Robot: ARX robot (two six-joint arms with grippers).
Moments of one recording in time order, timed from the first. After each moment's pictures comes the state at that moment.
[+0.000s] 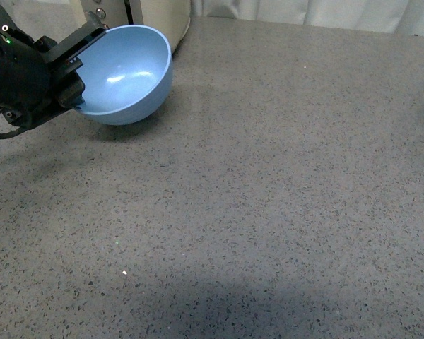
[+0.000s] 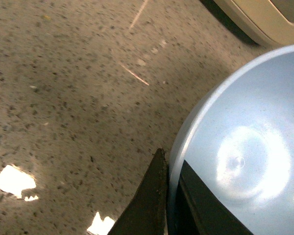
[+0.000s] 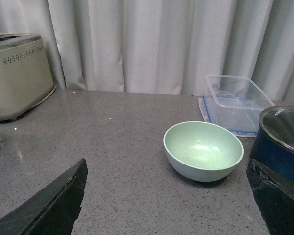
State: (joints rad) left arm -0.21 1.83 0.90 0.22 -0.11 -0.70; right arm 0.00 0.00 0.01 0.00 0.00 -0.01
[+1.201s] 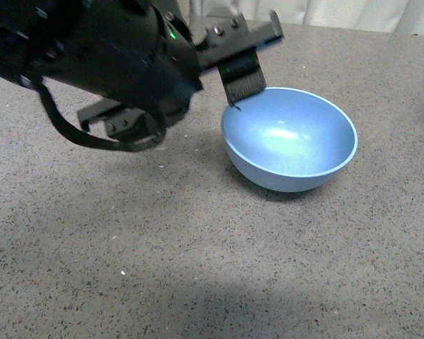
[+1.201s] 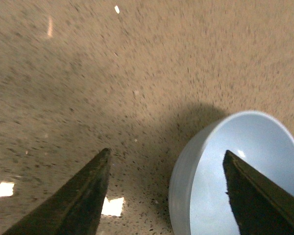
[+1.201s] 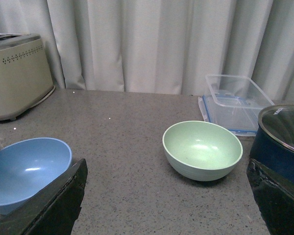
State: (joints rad) left arm -0.52 1.77 0.96 0.14 -0.11 -0.68; right arm 0.00 0.00 0.01 0.00 0.00 -0.01
